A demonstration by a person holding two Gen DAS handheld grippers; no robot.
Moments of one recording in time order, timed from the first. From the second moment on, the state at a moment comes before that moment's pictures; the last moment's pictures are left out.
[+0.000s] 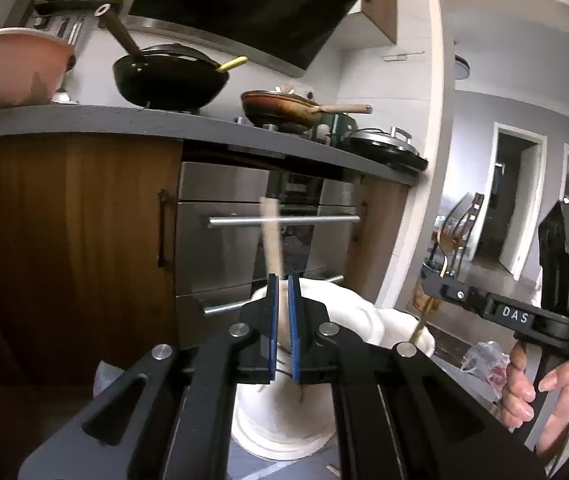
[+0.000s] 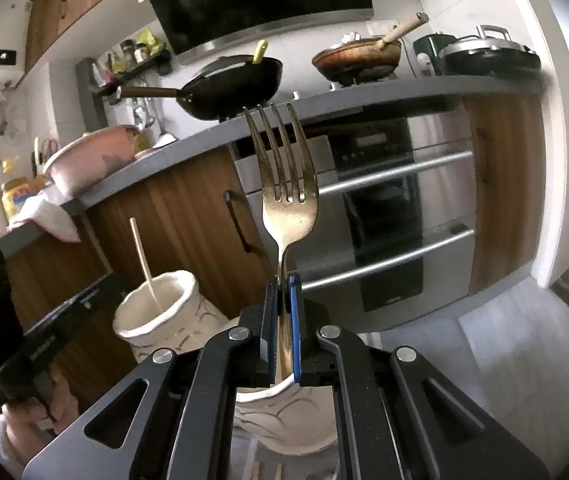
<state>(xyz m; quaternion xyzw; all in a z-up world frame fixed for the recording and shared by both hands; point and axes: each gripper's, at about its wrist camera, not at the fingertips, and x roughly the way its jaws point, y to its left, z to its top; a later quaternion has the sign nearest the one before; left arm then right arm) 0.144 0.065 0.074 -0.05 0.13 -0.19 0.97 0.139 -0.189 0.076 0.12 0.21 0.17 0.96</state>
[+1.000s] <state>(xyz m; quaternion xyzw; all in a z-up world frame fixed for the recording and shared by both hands) 0.108 0.078 0.076 -0.05 0.14 -0.13 0.98 0.125 -0.198 0.068 0.12 0.23 0.15 0.95</state>
